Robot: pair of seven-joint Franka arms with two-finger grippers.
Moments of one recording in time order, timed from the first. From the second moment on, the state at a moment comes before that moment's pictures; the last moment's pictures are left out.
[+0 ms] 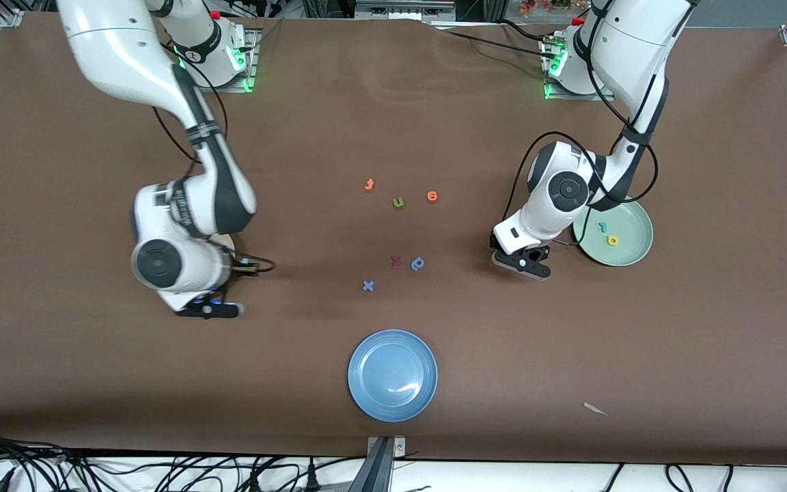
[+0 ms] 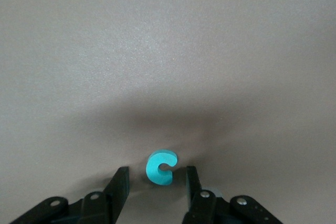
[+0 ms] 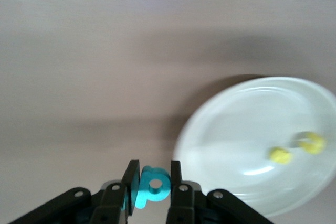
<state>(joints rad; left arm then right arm) -0.36 0.54 -0.04 -2.07 -0.09 2.65 0.01 0.34 0.67 -0.15 -1.48 0.10 1.89 0.16</state>
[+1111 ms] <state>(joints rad) -0.35 0.53 -0.03 -2.06 -0.09 2.65 0.01 0.33 0.65 -0.23 -1.64 0.10 2.00 -0.04</state>
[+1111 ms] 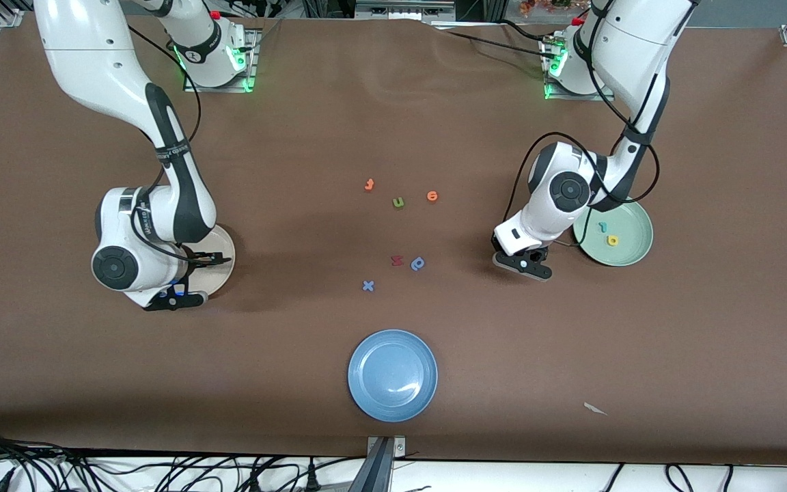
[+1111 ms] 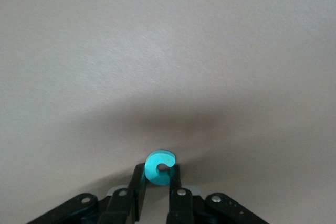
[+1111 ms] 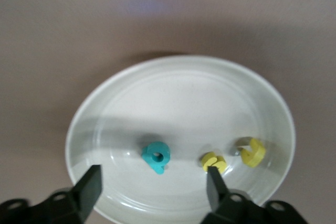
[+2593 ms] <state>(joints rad) 0.08 0.24 0.05 -2.23 0.01 2.26 0.48 0.33 0.31 -0.34 -1.54 0.09 1.80 -0.04</state>
